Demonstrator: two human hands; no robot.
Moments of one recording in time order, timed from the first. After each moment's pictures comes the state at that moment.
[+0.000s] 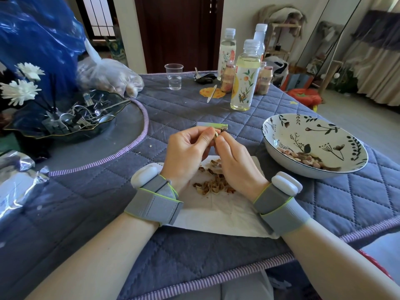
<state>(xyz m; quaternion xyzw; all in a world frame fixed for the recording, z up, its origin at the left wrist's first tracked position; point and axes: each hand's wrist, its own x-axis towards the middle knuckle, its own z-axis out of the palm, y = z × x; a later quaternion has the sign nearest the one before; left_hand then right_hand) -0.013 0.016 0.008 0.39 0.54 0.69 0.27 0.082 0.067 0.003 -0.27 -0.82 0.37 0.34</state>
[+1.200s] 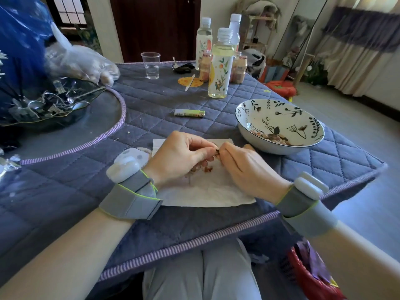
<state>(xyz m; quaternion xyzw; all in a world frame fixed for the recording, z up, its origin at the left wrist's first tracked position) 0.011 -0.010 0.009 0.54 0.62 0.48 0.31 0.157 0.060 -0.009 -0.25 -0.93 0.14 0.24</state>
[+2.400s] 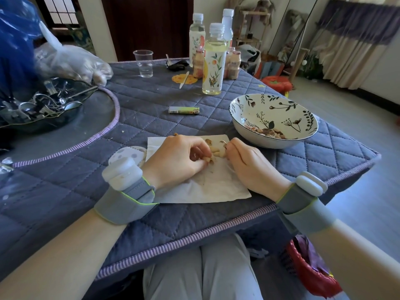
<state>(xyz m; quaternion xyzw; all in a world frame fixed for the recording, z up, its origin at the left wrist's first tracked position) 0.011 -0.012 0.005 0.66 0.66 0.33 0.15 0.170 0.065 -0.017 -0.32 -0.87 0.27 0.27</state>
